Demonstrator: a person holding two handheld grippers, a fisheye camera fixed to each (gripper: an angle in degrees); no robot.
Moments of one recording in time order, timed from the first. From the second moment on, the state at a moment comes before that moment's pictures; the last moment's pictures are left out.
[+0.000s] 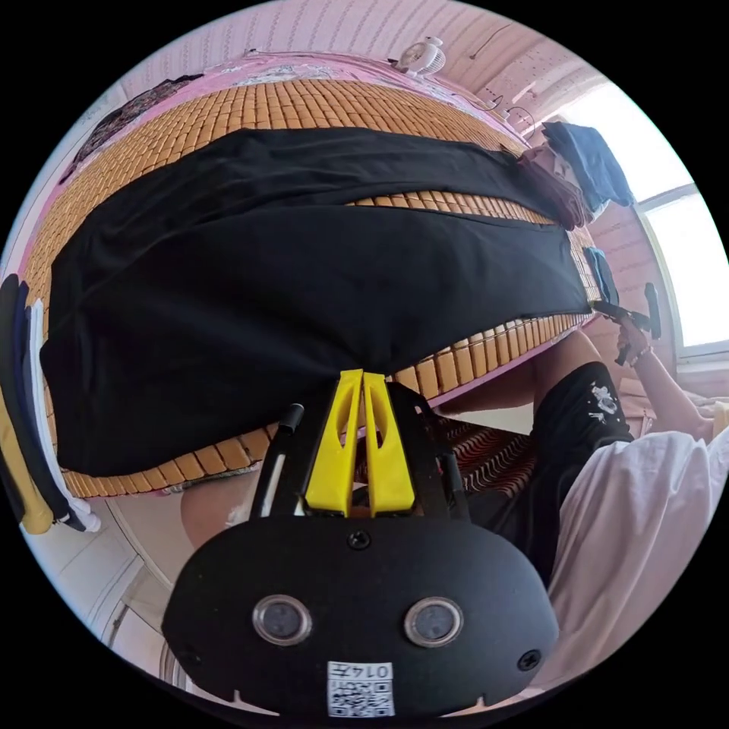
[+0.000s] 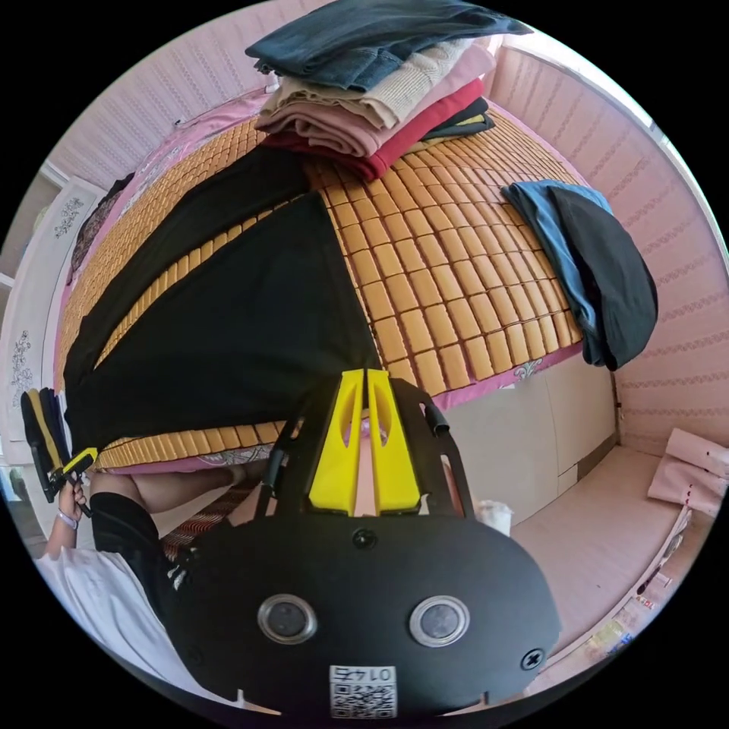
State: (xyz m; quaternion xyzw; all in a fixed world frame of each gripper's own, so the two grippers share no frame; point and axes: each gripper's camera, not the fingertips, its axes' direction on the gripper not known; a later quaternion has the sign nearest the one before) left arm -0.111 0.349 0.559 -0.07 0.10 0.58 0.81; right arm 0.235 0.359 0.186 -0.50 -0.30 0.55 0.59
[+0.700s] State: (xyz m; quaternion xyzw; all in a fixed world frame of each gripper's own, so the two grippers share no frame) left arm -0.319 0.364 0.423 0.11 0.29 0.48 0.82; right arm 0.228 0.264 0.014 -0.22 -0.10 0.62 0.75
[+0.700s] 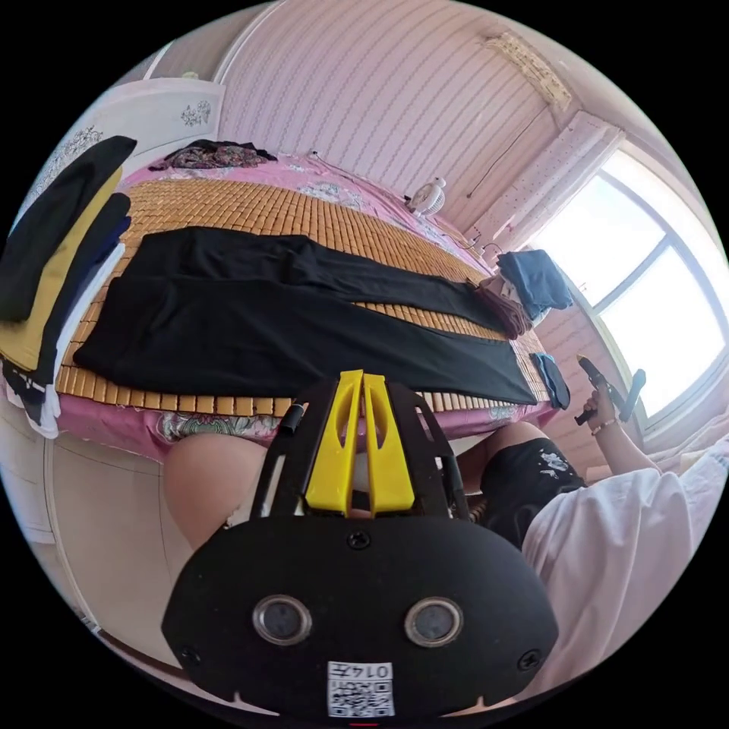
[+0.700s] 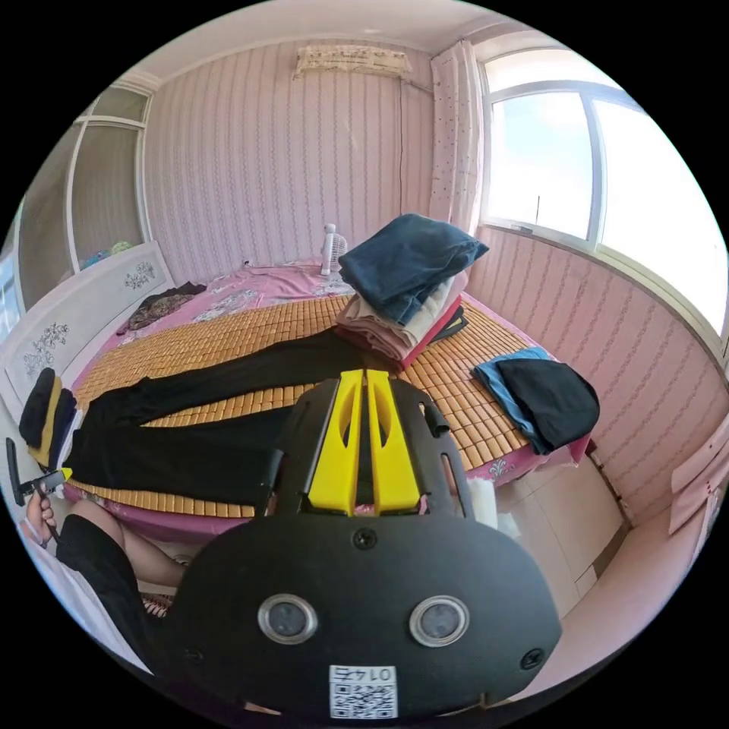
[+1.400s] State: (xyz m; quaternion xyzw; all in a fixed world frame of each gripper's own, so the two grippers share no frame) left arm -0.533 0.299 0.342 0.23 0.38 0.33 0.83; right arm 0.149 0.269 -0.066 -0.17 -0.21 0.66 0.71
